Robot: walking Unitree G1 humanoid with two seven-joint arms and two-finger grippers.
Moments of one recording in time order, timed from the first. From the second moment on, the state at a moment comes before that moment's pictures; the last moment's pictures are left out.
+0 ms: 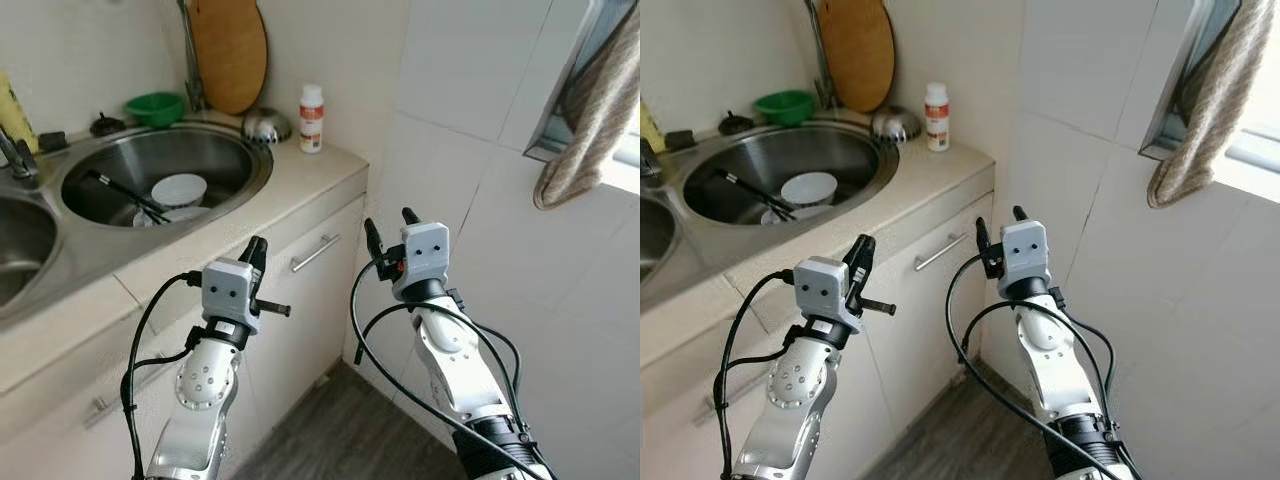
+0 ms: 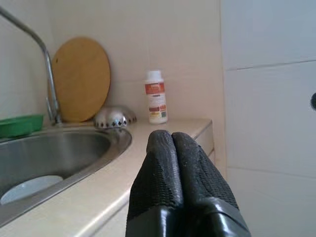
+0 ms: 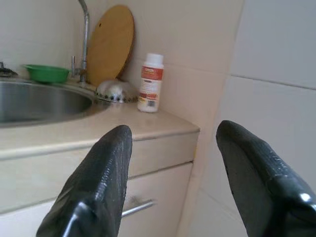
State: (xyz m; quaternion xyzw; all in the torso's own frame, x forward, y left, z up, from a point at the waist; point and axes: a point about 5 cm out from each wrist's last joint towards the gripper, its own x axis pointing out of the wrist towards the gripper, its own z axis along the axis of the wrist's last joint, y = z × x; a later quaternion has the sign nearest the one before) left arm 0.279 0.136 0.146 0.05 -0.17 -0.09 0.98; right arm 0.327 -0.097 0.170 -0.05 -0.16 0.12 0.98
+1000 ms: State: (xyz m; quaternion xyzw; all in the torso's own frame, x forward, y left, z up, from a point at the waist) left arm 0.282 0.129 0.139 0.07 -0.15 -0.10 0.98; right arm 0.330 -0.098 0.170 -0.05 -0.16 0.11 0.98
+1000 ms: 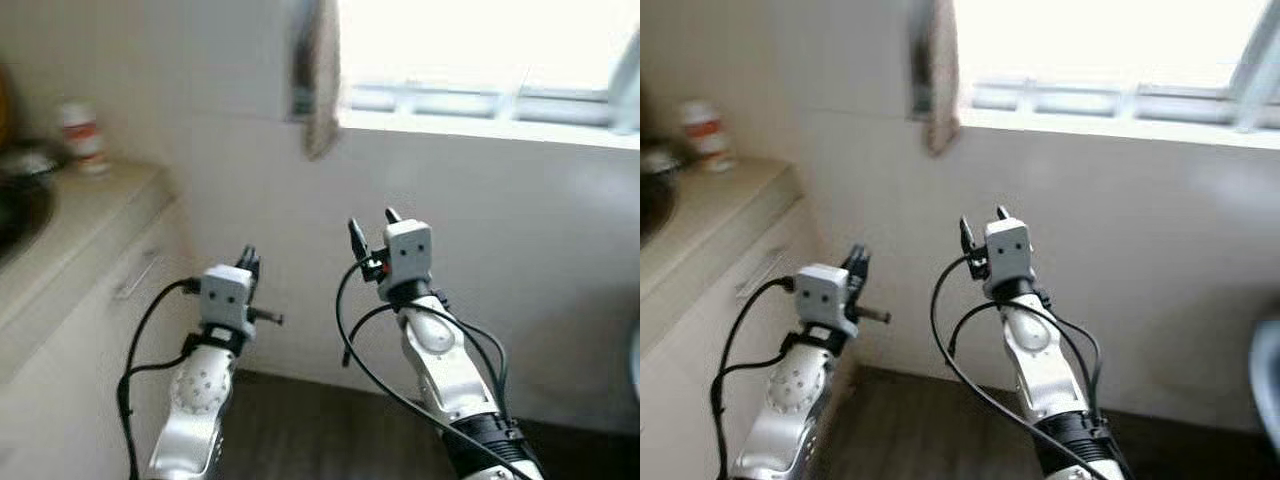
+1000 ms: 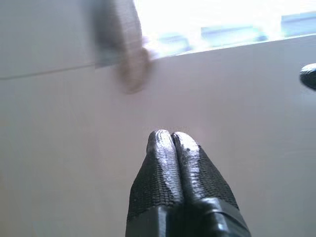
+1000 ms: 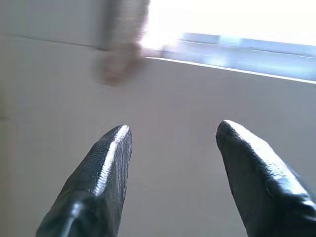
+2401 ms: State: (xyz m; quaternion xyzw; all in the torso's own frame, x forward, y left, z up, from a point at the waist) left arm 0.284 0.126 0.131 0.08 -0.13 -0.09 0.98; right arm 0.336 -0.115 0.159 -0.09 -0.13 0.07 0.99
